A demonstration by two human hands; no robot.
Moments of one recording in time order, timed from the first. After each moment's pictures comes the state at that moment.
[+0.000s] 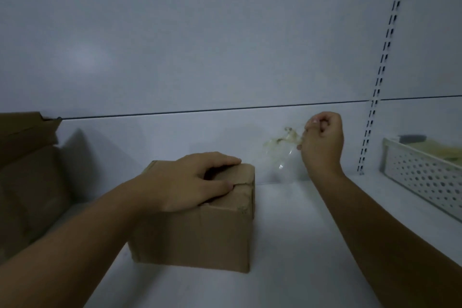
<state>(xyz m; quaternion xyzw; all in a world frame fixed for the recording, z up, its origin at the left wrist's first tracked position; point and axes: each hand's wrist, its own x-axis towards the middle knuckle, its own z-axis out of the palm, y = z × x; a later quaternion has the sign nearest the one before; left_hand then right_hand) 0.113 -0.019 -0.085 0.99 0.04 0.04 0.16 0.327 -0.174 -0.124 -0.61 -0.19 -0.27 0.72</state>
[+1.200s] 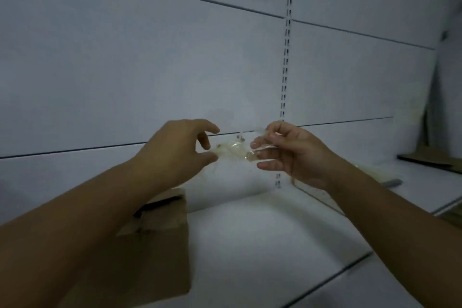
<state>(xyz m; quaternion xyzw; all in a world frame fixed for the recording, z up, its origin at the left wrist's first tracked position) 0.162 -0.086 -0.025 0.93 -0.08 0.33 0.11 0.258 -0.299 -0.047 -0.54 -0.38 0.14 0.74</state>
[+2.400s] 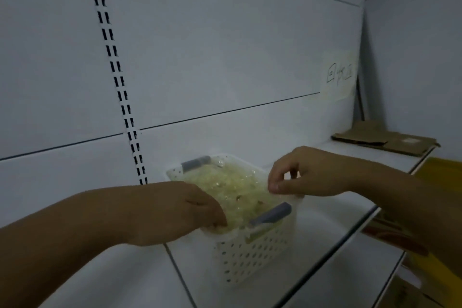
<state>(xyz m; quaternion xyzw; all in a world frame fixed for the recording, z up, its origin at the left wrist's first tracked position) 0.379 -0.348 -0.074 0.95 -0.27 -0.08 0.12 0.459 -0.601 -0.092 -0.90 -0.36 -0.01 0.23</state>
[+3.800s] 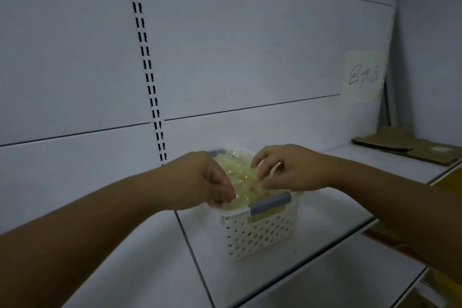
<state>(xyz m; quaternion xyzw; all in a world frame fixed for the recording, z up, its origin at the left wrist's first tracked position) 0.371 -0.363 -0.079 0.95 -0.19 0.01 0.26 0.468 -0.576 -0.102 -0.87 -0.43 -0.02 0.25</state>
